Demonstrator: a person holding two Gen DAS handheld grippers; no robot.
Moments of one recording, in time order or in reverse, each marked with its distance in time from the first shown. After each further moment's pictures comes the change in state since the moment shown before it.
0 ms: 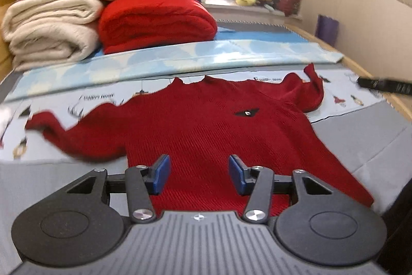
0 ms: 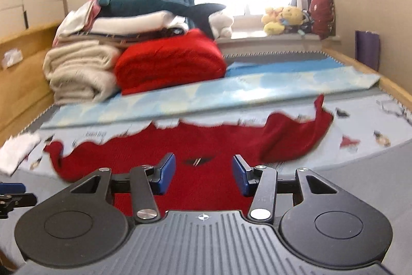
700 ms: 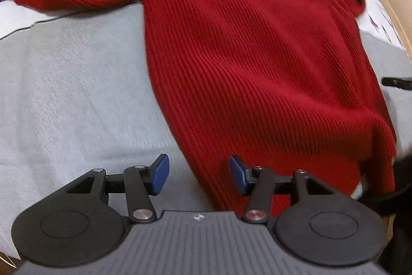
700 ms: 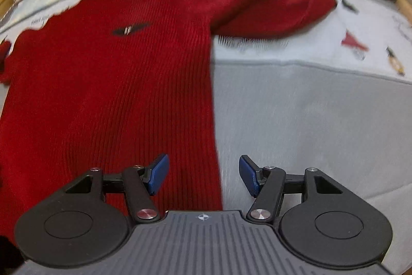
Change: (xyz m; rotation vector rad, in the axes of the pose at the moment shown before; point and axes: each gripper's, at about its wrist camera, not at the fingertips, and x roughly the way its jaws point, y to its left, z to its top) left arm 0.120 0.088 -0.064 -0.140 0.640 -0.128; right arm 0.139 -0.077 -0.075 -0.043 0.705 -0.046
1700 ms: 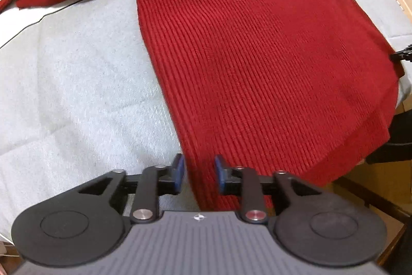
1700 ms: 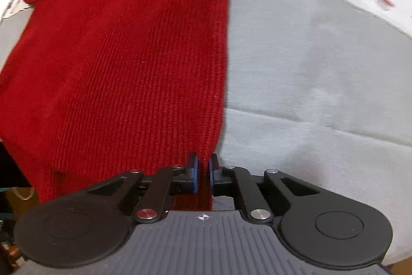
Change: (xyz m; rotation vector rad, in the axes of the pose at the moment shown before) left arm -0.035 0.025 -0.033 0.168 0.036 0.067; right arm -0.023 -0.027 -0.052 -0.131 0.181 0.063
